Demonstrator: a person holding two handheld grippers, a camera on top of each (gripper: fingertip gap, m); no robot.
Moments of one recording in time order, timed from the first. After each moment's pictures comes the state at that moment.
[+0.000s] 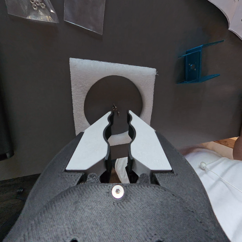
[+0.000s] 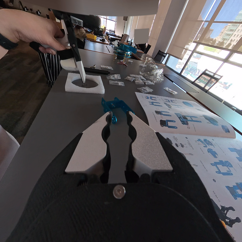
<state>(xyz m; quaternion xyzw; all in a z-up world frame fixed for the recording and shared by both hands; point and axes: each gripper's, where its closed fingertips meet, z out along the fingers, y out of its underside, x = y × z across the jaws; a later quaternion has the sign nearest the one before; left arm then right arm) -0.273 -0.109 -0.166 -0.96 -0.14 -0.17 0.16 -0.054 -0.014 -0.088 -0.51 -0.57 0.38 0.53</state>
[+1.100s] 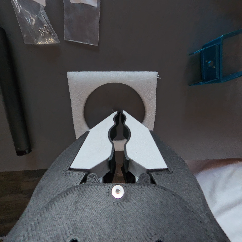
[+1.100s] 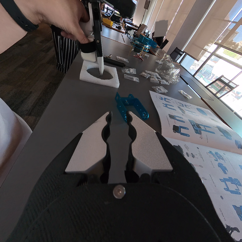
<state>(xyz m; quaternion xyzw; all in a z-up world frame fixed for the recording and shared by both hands) -0.274 -0.099 -0.168 -0.98 -0.10 -0.05 0.16 -0.063 -0.042 -0.103 -0.47 -0.64 0.36 0.50</state>
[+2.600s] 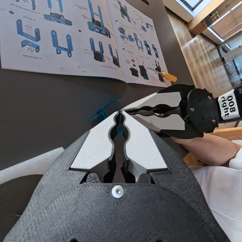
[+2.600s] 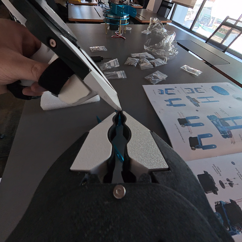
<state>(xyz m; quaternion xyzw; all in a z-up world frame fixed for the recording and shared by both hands) -0.155 -0.003 -0.116 -0.88 -0.01 -0.30 0.36 -0.164 -0.005 -0.118 -0.61 -0.56 0.35 0.44</state>
